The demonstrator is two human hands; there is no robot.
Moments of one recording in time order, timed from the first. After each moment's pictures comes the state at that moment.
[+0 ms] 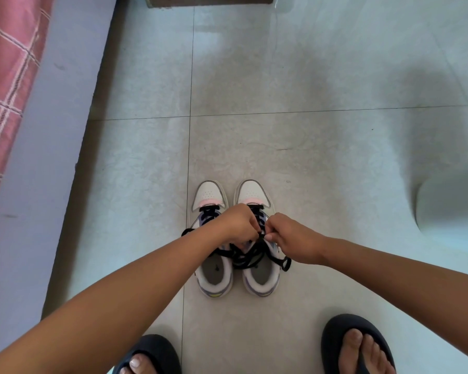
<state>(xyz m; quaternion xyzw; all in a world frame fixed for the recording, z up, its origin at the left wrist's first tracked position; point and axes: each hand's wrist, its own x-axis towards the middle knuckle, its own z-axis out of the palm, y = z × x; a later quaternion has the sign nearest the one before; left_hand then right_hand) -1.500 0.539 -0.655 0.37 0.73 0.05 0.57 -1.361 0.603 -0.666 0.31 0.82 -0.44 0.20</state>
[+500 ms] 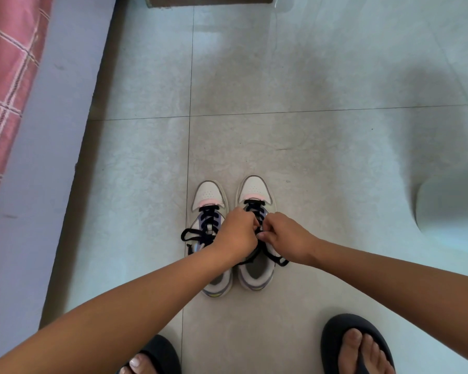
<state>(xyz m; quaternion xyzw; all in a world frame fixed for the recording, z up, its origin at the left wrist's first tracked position) -1.481 0.526 -0.676 0.49 0.79 0.07 0.36 -1.371 0.594 -0.666 0.37 0.80 -0.45 0.16</state>
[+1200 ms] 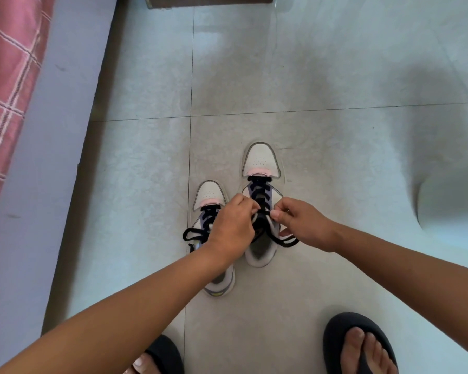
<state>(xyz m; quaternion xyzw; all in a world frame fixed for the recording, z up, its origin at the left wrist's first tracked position) -1.488 0.519 -0.665 0.52 0.79 0.23 0.23 -1.363 0.617 -0.655 0.44 0.68 -0.59 0.05</state>
